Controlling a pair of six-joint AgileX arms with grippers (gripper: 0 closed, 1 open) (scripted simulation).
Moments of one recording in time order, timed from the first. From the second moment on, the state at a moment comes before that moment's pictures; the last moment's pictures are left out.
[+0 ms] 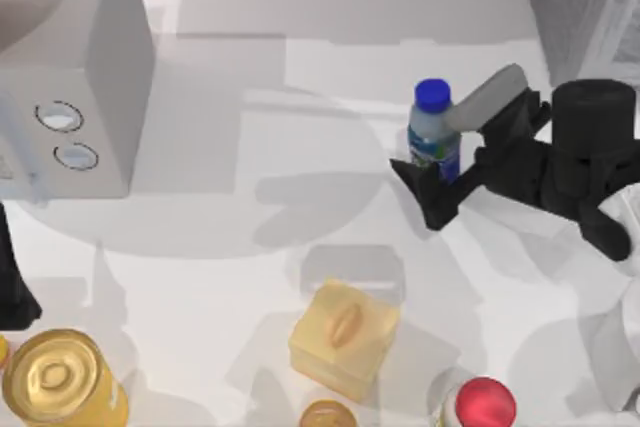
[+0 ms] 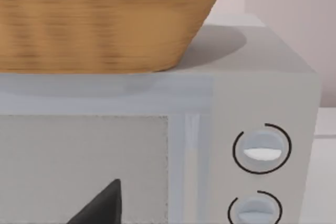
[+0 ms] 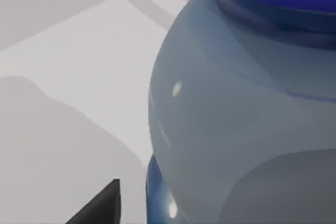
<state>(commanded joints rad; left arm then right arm) 0.00 0.00 0.00 0.00 0.00 0.00 0.34 2.03 0.80 0.79 -0.38 -0.17</state>
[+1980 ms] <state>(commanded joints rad) 0.00 0.00 0.00 0.00 0.00 0.00 0.10 1.79 0.77 0.84 -0.36 -0.14</state>
